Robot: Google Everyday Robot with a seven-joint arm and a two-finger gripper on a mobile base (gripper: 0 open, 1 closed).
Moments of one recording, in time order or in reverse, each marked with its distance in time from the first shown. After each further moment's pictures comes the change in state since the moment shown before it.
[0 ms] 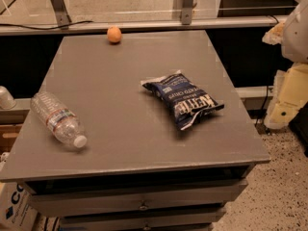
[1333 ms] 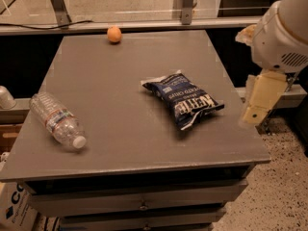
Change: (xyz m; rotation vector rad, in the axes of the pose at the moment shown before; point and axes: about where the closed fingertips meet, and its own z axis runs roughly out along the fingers) arm -0.038 -0.003 0.022 0.057 -0.053 -0.111
